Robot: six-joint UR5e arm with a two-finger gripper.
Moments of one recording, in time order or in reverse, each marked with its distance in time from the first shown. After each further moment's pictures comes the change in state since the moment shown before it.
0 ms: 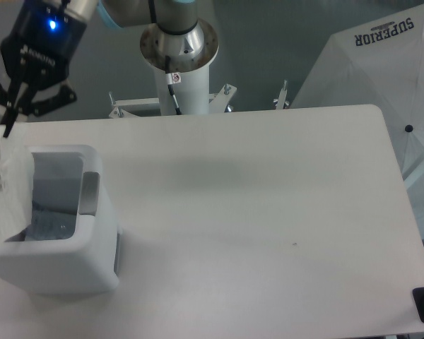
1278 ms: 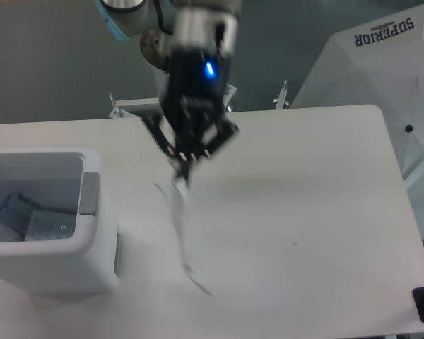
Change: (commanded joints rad) arm 0.241 0.104 0.071 -0.003 0.066 0.055
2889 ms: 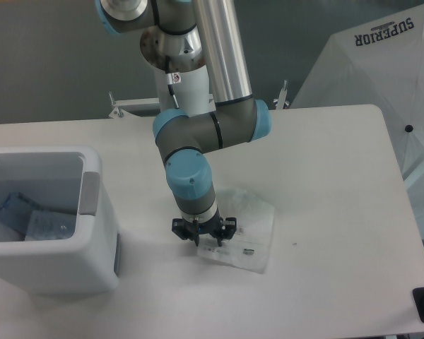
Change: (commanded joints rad) arm -0.108 -0.580 -0.209 0.008 0.664 0.529
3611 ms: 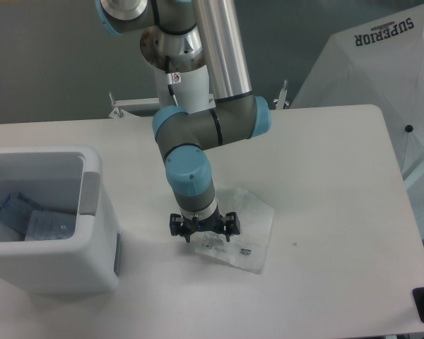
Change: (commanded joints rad) arm -0.002 0.002 -0.020 0.000 0.002 -0.003
